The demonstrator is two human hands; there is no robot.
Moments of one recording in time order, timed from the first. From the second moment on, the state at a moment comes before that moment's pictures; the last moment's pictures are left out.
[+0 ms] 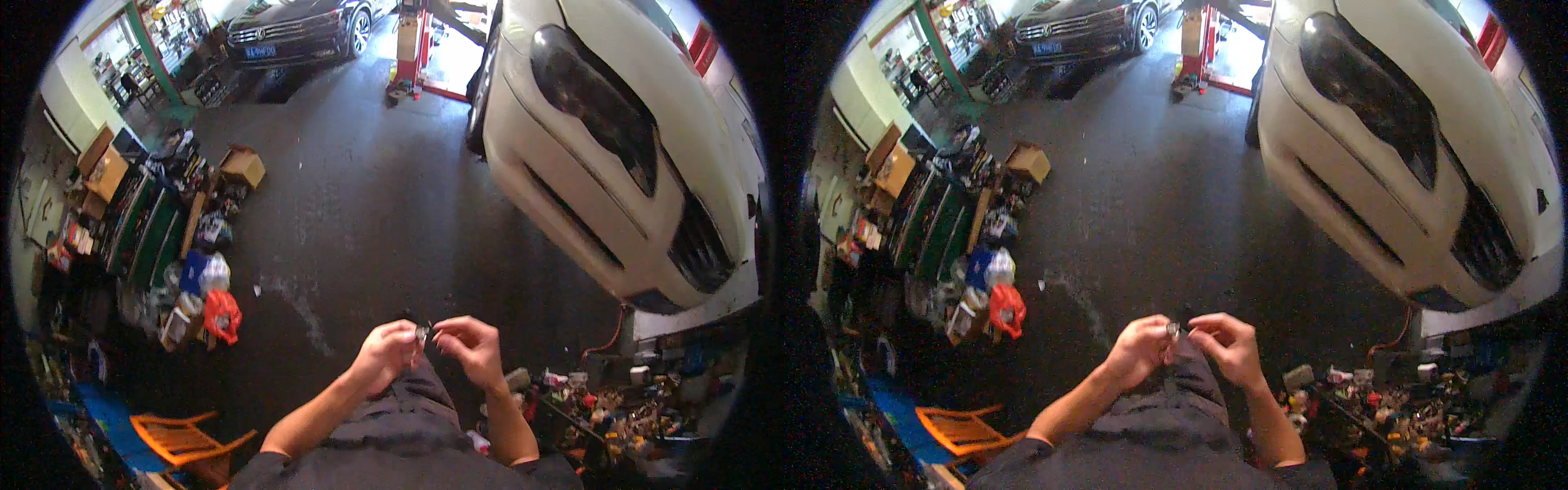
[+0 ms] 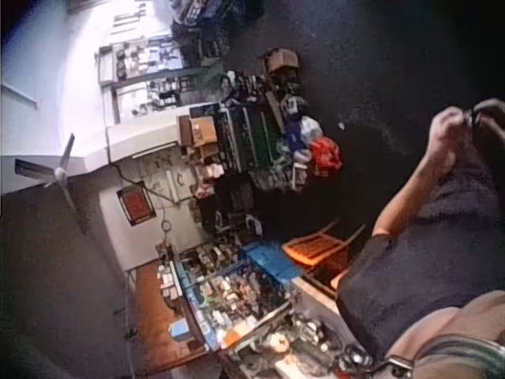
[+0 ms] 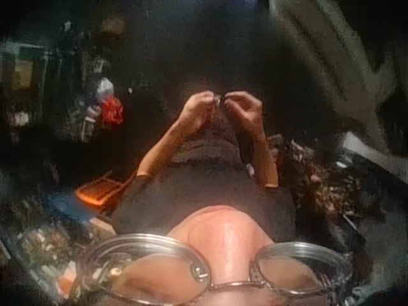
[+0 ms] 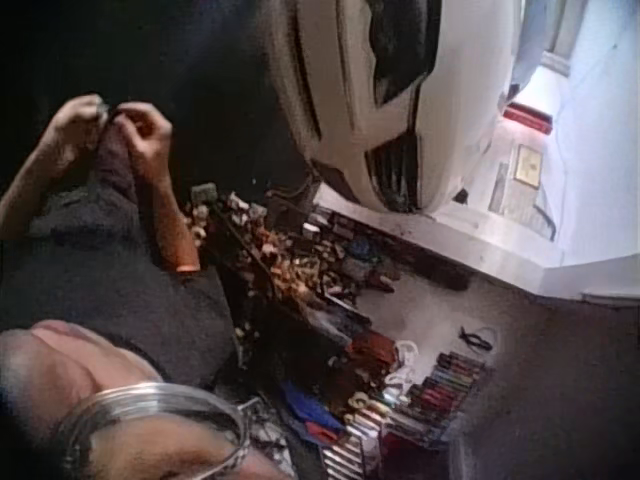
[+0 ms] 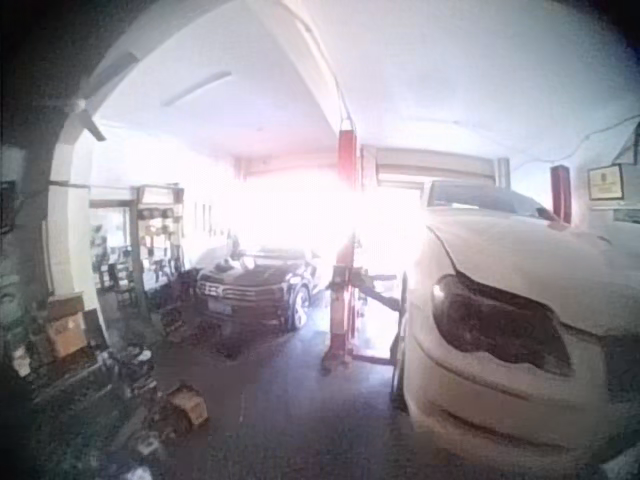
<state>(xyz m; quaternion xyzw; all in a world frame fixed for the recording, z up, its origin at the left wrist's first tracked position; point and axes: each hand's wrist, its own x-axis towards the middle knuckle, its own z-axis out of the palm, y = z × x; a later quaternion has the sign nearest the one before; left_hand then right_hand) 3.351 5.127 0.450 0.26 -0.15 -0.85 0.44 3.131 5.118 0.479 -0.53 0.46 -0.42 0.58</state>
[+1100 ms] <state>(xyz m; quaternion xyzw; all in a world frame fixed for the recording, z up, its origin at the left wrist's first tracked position) 3.880 3.809 0.446 0.49 -0.48 -0.63 0.37 3.642 3.800 0.459 -0.57 0.41 -0.31 0.64</state>
